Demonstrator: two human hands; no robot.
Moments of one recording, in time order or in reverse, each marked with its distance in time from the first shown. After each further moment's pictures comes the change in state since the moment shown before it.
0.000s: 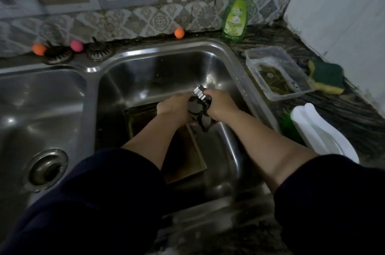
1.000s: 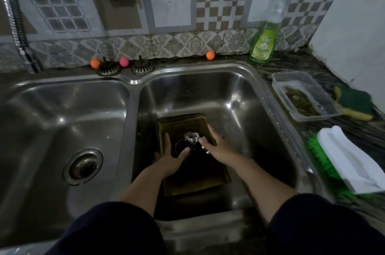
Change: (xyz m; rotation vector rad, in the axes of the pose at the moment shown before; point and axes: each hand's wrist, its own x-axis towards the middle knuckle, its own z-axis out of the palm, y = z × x) left_hand -0.096 -0.101 0.047 -0.583 -0.273 -0.496; right_hand -0.050 -0.015 0.074 0.159 -0.318 0.148
